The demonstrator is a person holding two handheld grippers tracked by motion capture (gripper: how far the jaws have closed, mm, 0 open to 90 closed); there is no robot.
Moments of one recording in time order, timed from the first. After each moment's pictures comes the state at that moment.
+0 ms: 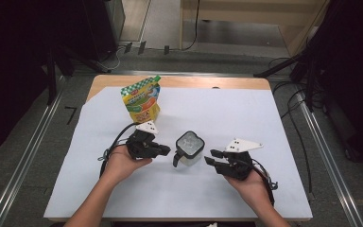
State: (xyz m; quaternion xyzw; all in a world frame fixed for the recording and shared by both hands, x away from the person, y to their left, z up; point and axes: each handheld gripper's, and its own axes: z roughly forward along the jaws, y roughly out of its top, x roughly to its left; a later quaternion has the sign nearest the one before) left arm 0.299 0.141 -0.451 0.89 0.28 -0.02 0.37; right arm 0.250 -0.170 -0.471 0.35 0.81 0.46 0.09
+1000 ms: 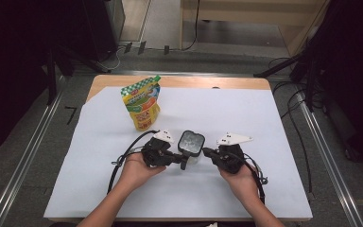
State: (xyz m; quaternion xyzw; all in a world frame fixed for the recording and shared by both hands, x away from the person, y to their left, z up) left arm 0.284 0.099 -0.466 0.89 0.27 -0.03 0.37; right arm 0.267 -0.150 -0.474 0.38 0.81 0.44 0.10
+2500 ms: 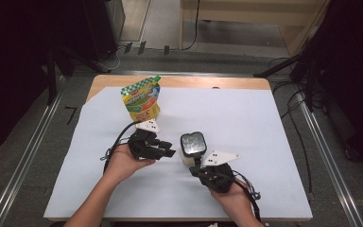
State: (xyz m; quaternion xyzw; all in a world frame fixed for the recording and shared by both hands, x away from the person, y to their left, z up) left arm 0.298 0.139 -0.441 0.88 0.27 -0.02 0.40; right arm 0.219 -0.118 -0.479 0.33 0.83 0.44 0.05
